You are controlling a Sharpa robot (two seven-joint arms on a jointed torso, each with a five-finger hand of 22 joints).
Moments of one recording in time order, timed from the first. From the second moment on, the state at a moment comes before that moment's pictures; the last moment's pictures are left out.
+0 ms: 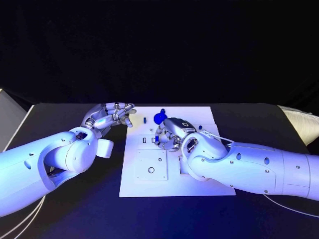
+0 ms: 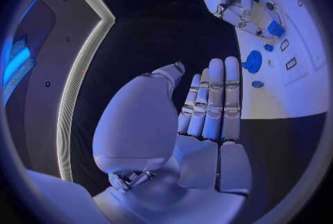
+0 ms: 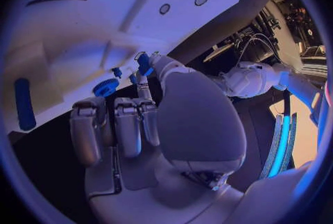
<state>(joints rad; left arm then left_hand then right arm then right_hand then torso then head) 1.02 -0.90 0.19 1.61 -0.14 -0.35 0.29 1.44 -0.18 0.41 0.25 0.13 0.88 0.21 0.25 0.19 1.11 0.14 0.12 0.08 1.08 0.07 0.79 0.60 0.17 0.92 0.16 0.88 0.52 1.18 -0.58 -0.13 1.53 -1.52 -0.55 -0.47 1.42 -0.21 0.36 0.25 0.31 1.07 0.11 0.21 0.30 1.46 0.04 1.57 1.31 1.47 -0.03 1.56 1.31 0.01 1.47 0.08 1.57 1.31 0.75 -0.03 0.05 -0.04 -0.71</state>
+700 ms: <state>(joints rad) 1.02 -0.90 0.19 1.61 -0.14 -0.35 0.29 1.44 -0.18 0.41 0.25 0.13 0.88 0.21 0.25 0.19 1.11 0.14 0.12 0.08 1.08 0.07 0.79 0.60 0.17 0.92 0.16 0.88 0.52 1.17 -0.56 -0.13 1.50 -1.57 -0.55 -0.48 1.42 -0.21 0.36 0.25 0.31 1.07 0.12 0.21 0.30 1.46 0.04 1.57 1.31 1.47 -0.03 1.56 1.31 0.01 1.47 0.08 1.57 1.31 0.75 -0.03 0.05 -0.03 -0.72</state>
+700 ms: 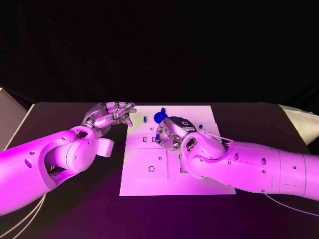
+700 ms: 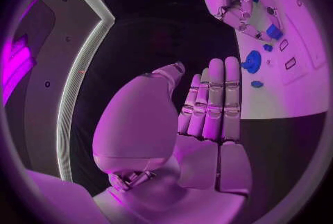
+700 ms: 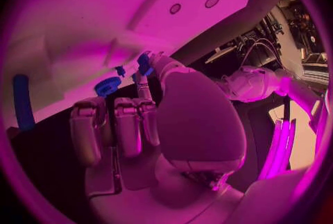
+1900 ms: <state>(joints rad) 1.02 -0.90 0.19 1.61 -0.14 -0.34 0.28 1.44 -0.18 0.41 0.25 0.13 0.88 0.21 0.25 0.19 1.11 0.14 0.12 0.08 1.08 0.07 0.79 0.60 0.17 0.92 0.16 0.88 0.52 1.16 -0.55 -0.13 1.48 -1.57 -0.55 -0.48 1.38 -0.25 0.34 0.27 0.25 1.02 0.13 0.21 0.29 1.47 0.04 1.57 1.31 1.47 -0.03 1.56 1.31 0.01 1.47 0.08 1.57 1.31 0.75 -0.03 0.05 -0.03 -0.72</state>
